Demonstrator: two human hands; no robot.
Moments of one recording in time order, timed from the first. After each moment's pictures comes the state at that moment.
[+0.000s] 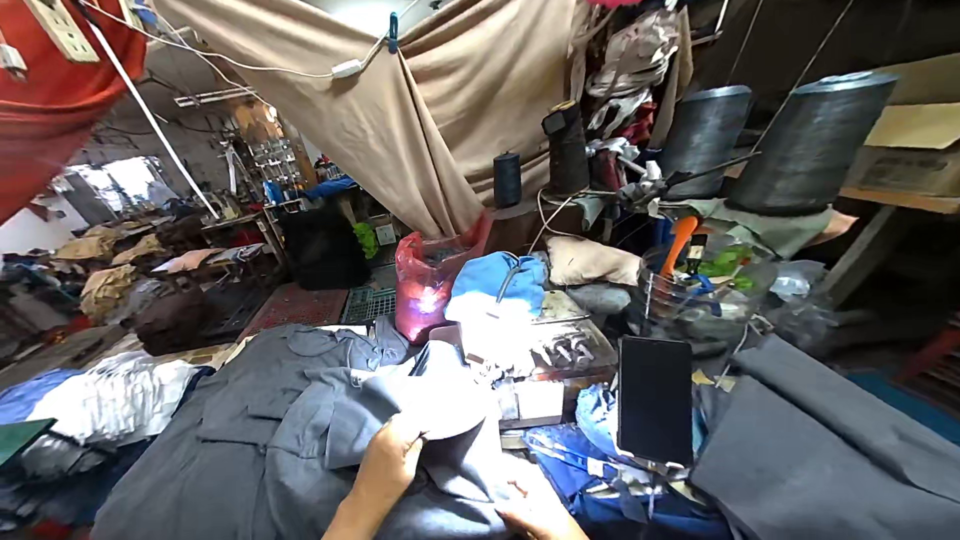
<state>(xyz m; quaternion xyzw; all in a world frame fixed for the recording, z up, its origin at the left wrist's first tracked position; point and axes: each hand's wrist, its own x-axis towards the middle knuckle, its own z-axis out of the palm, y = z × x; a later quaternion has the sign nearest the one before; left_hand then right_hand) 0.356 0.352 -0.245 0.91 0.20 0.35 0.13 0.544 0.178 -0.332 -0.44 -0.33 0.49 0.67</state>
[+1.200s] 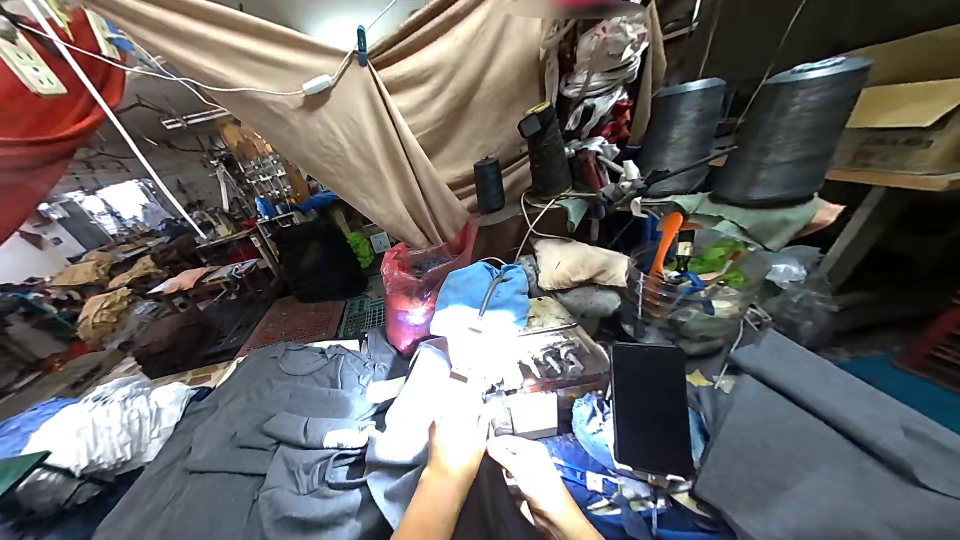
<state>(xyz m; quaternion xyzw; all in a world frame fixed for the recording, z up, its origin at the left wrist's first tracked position) 0.484 0.320 -0.219 0.91 0.36 0.18 0.11 0.574 0.232 -0.288 -0.60 -0.31 0.34 0.65</state>
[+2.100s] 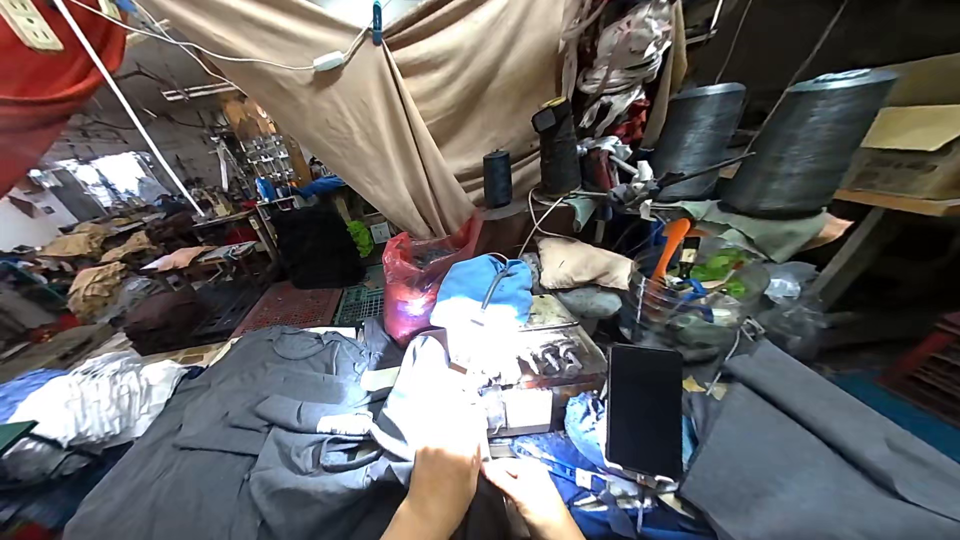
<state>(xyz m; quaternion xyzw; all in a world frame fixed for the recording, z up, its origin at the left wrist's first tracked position) 0.443 0.297 -0.249 0.92 0.24 0.31 -0.04 0.565 0.205 -0.301 -0.59 -0.33 0.38 0.63</state>
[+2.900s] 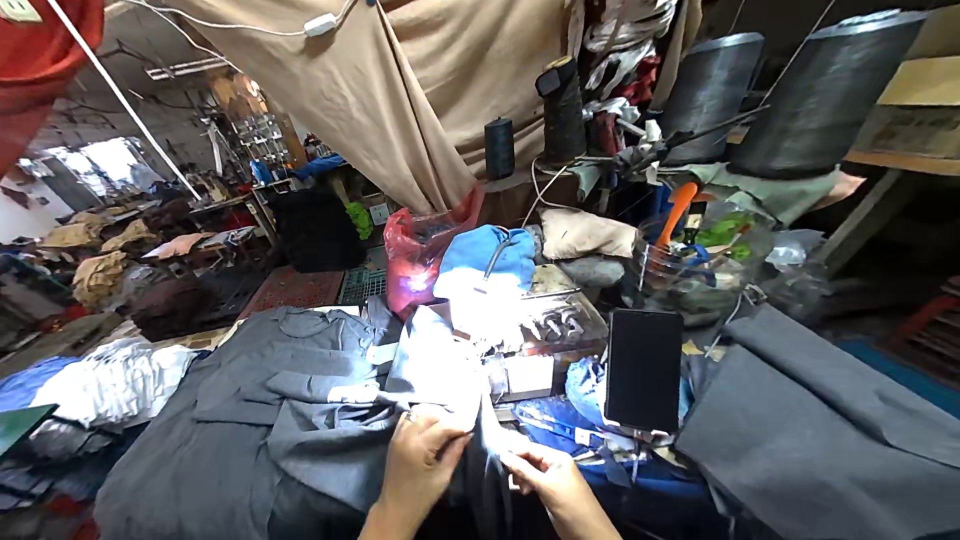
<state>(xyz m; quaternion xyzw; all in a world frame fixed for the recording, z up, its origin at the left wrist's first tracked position) 0.388 0.299 -0.250 0.87 0.17 0.45 0.15 0.551 0.162 -0.301 -0.53 -0.33 0.37 0.69</state>
